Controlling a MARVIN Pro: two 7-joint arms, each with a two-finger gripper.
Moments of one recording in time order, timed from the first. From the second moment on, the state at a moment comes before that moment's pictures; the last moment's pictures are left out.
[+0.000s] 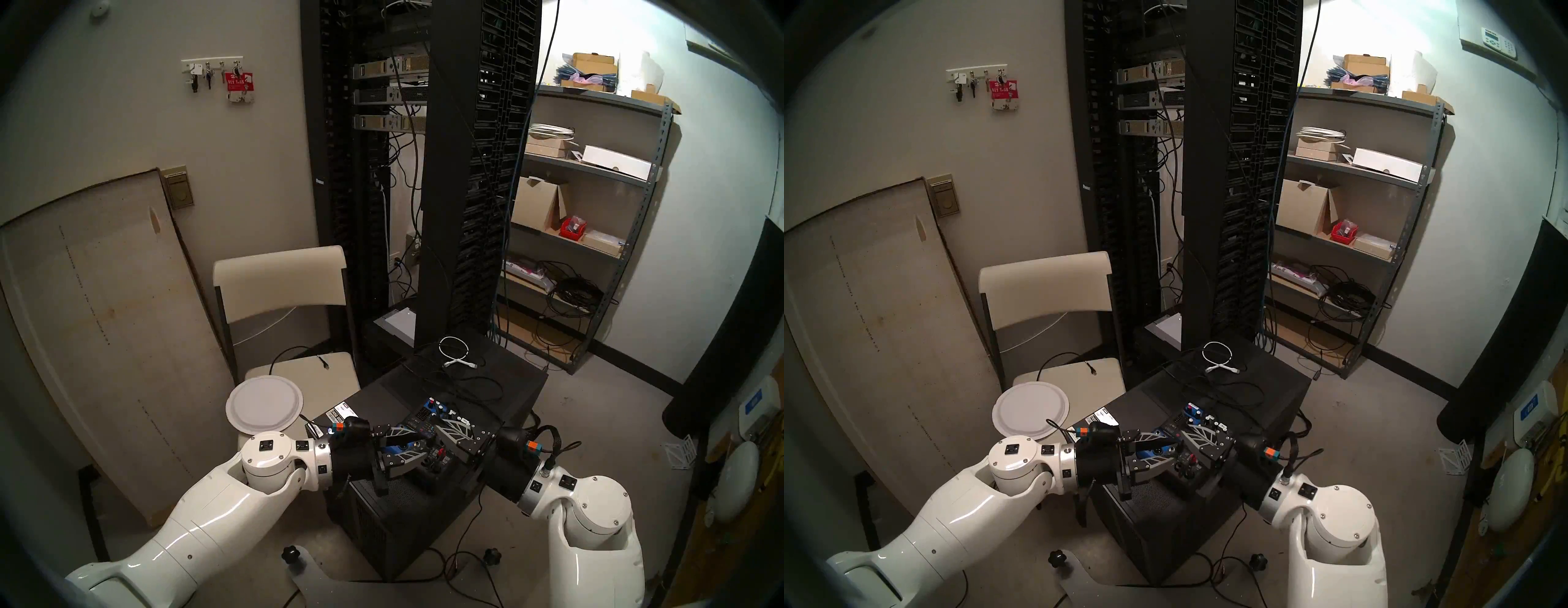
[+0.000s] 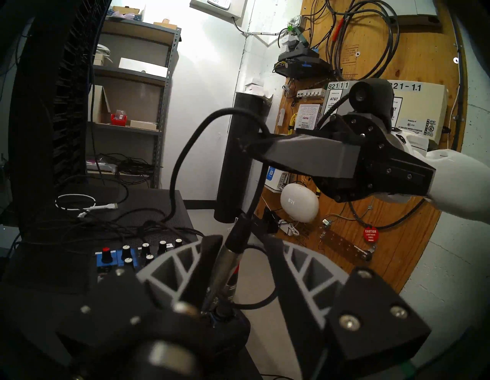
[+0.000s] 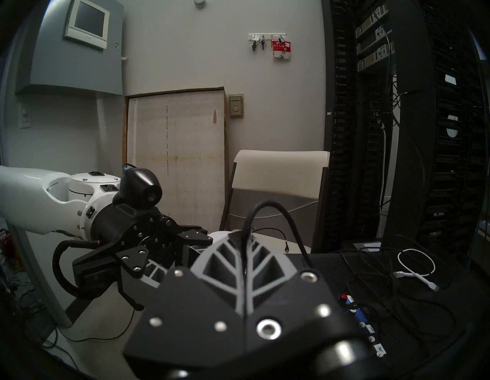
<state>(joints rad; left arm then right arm) 1.52 -1.10 -1.08 -1.48 -0.51 -0.04 -0.91 -1.97 -1.68 1.79 -1.95 -0.07 -0.01 1.08</state>
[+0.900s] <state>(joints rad) 1.47 -1.12 -1.04 -1.43 -0.49 -0.04 -0.93 -1.98 -1.68 1.79 -1.95 -0.07 0.00 1.09</state>
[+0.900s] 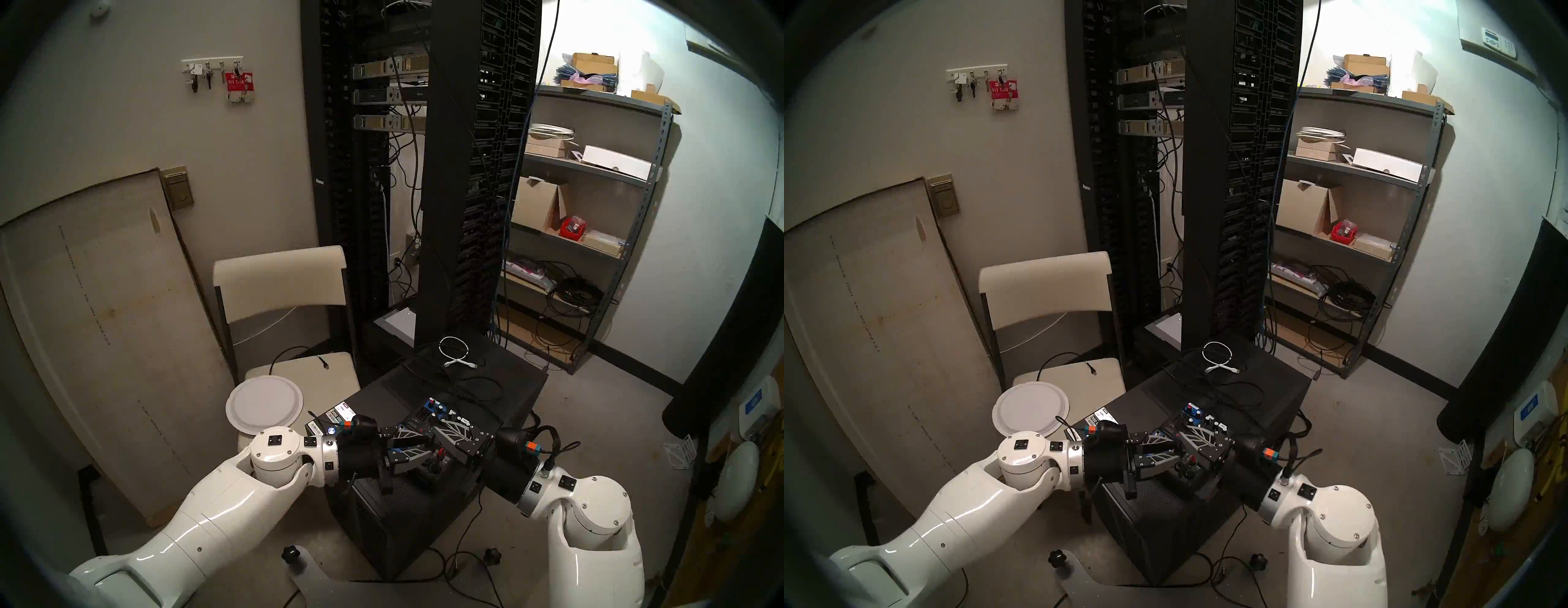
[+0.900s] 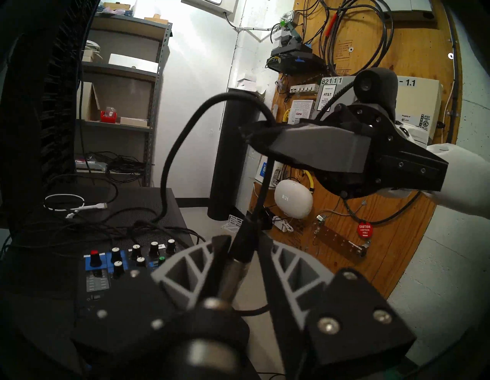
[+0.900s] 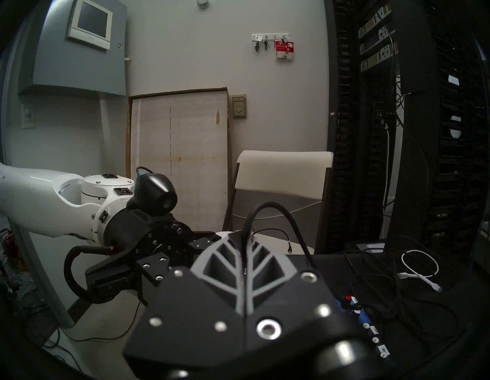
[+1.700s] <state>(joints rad) 1.46 -1.14 -1.04 -1.40 -0.48 -0.07 -0.93 -1.98 -1.68 1.77 -1.95 -0.07 0.01 1.10</state>
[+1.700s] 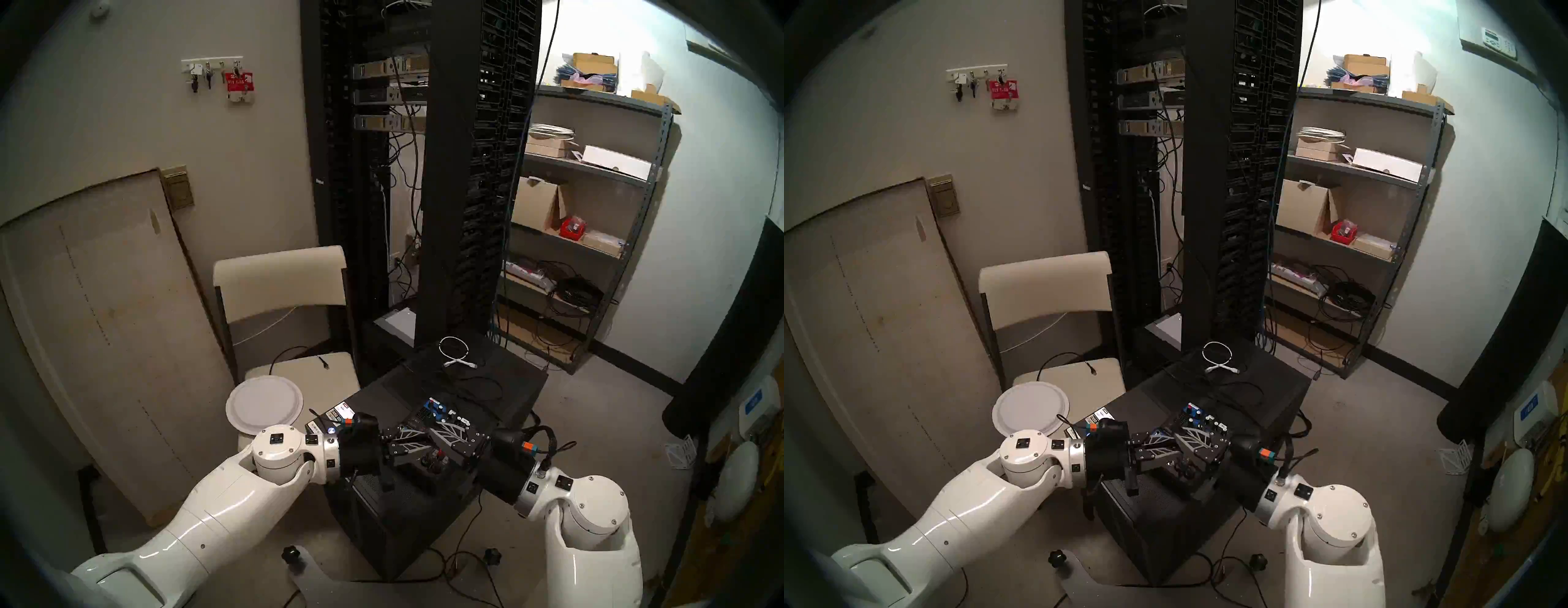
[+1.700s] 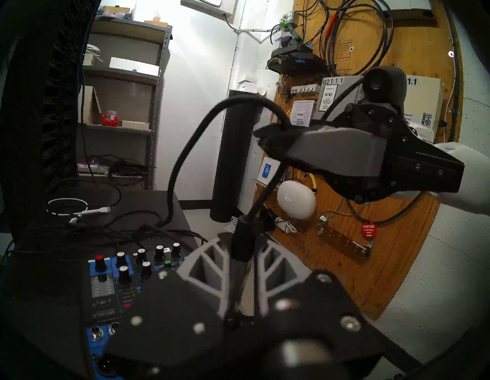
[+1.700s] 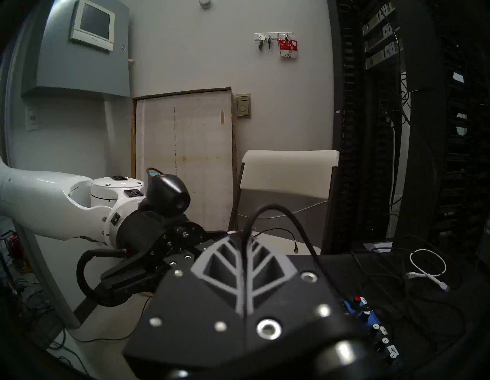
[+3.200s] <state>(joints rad) 1.44 -1.11 -1.04 -1.41 -0.42 -0.12 -0.92 -1.98 -1.67 1.78 -1.93 -0.13 0.03 1.11</state>
